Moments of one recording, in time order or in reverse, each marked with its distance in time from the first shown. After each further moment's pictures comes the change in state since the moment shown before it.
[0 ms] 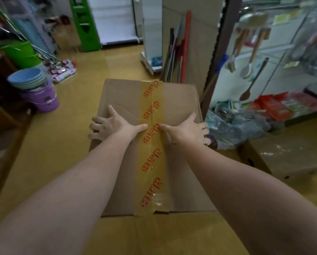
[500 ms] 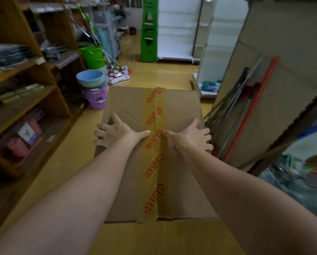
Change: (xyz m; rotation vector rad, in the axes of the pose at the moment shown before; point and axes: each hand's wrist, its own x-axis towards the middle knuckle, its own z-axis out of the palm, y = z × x) left_hand 0.171 -0.052 -0.086 -0.156 0.080 -0.297; right_hand 0.037 -0.216 0.081 -0.157 -0.090 -0.282
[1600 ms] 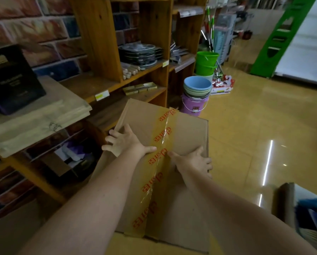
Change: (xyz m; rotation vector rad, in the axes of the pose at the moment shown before) left_hand 0.346 -0.249 -0.143 0.102 0.087 -0.452; right_hand -0.057 -0.372 0.307 -0.099 -0.415 -0.221
